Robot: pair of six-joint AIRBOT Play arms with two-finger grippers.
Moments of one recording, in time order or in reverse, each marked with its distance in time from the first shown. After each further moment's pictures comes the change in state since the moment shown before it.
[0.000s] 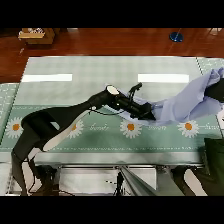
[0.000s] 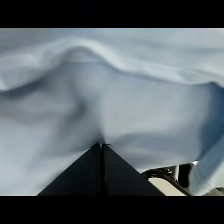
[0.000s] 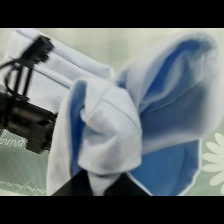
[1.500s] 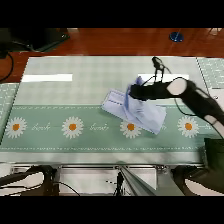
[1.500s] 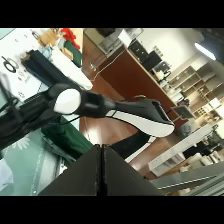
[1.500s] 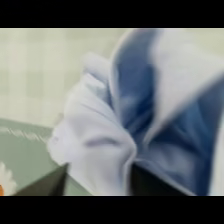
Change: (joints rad) left arm 0.838 0.661 0.000 -0.171 -0.597 0.226; right arm 0.769 -0.485 -0.245 0.072 -0.972 0.239
